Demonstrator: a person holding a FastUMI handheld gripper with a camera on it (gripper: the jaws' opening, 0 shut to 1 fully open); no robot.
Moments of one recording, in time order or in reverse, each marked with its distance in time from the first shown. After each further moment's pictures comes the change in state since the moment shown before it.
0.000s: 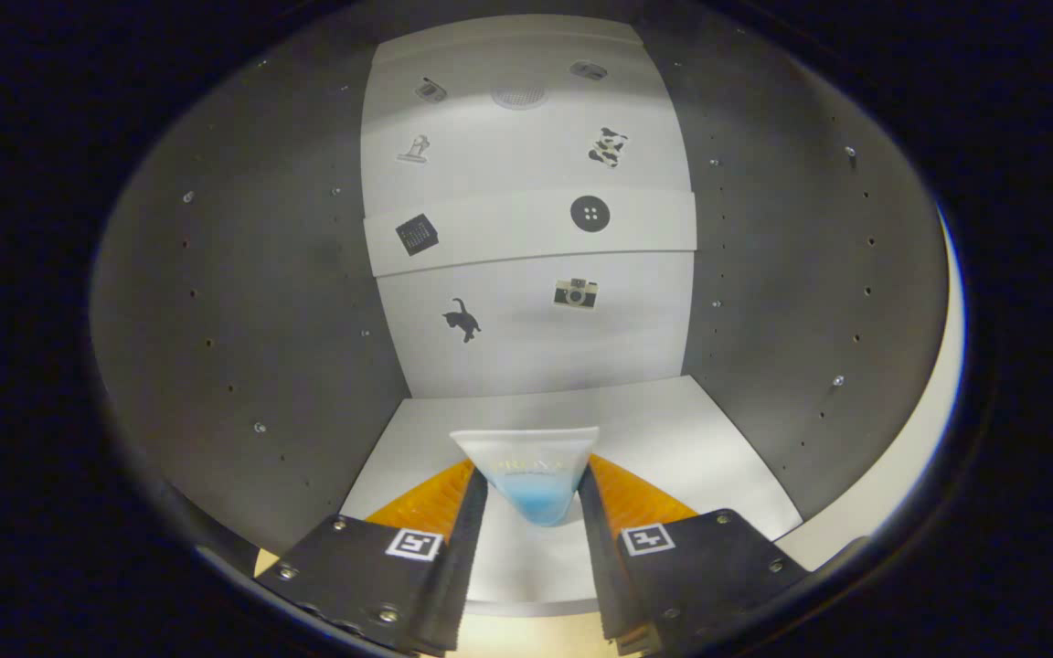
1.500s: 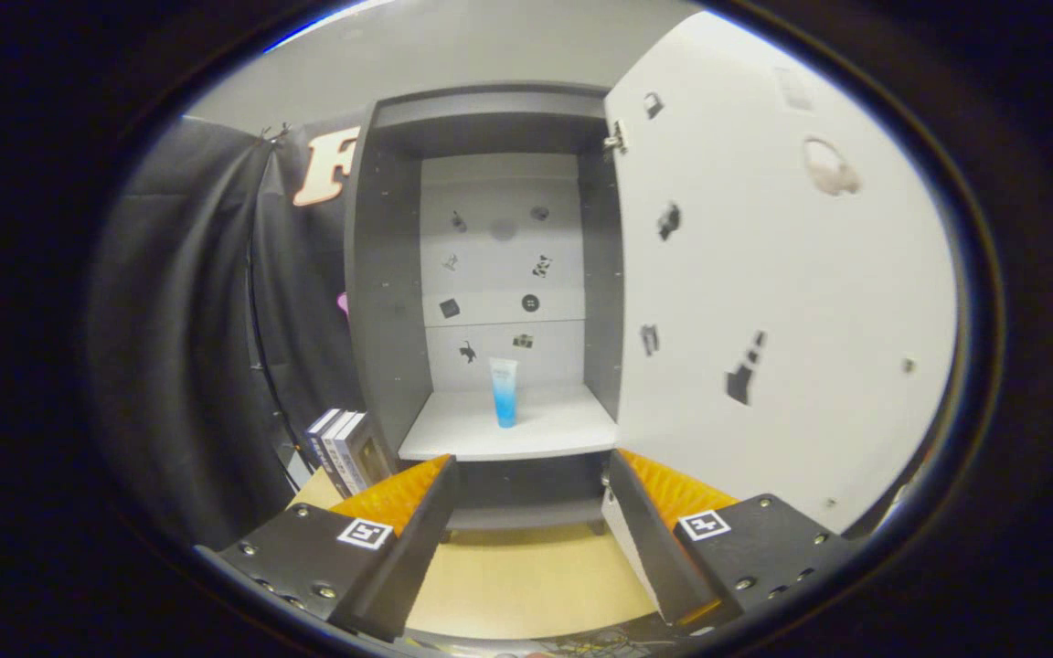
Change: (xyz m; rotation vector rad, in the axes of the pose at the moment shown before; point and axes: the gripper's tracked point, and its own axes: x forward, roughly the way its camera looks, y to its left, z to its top) arm -0.364 -0.051 -0.035 0.012 -0.217 -0.122
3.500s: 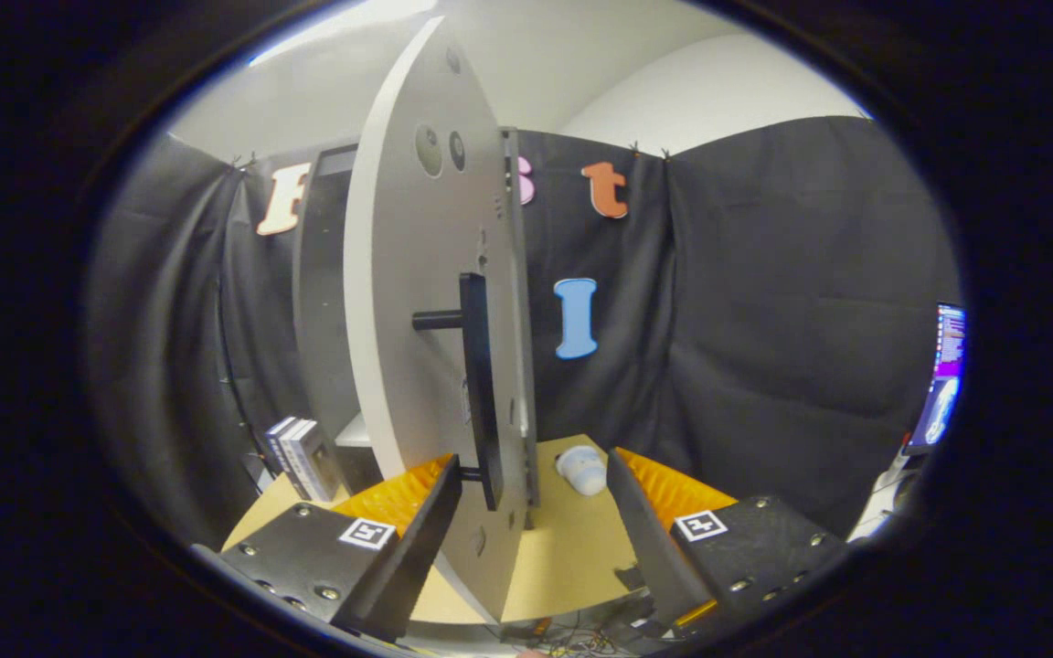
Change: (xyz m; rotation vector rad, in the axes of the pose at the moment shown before) arm -0.041 -0.096 -0.012 0.019 -0.088 -0.044
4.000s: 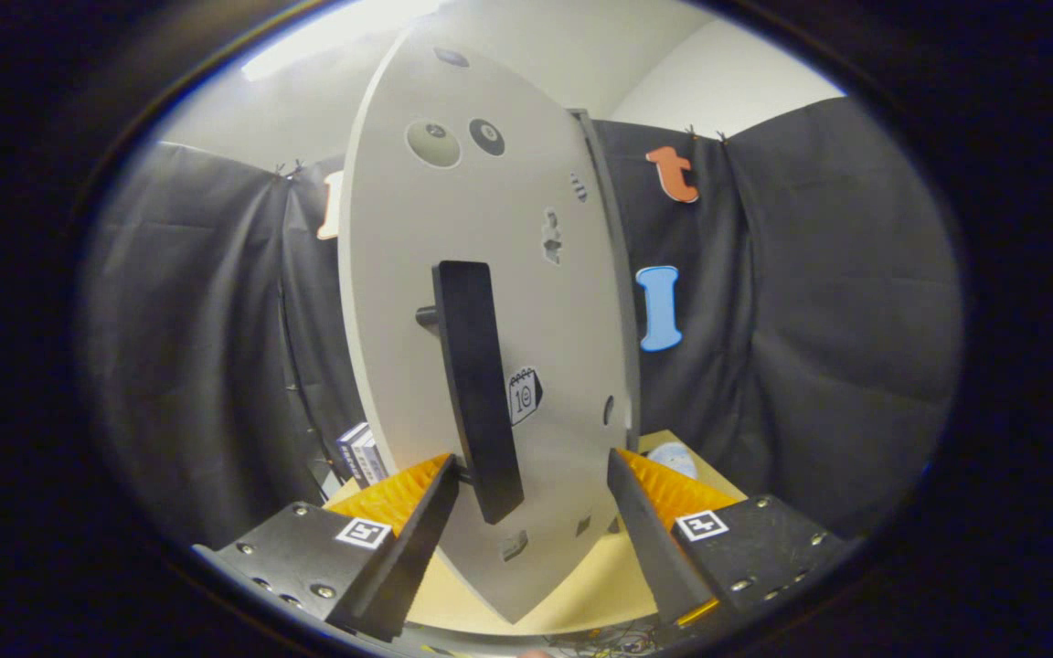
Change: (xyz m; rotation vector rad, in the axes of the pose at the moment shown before) arm 0.037 0.097 -0.013 0.029 0.023 0.213
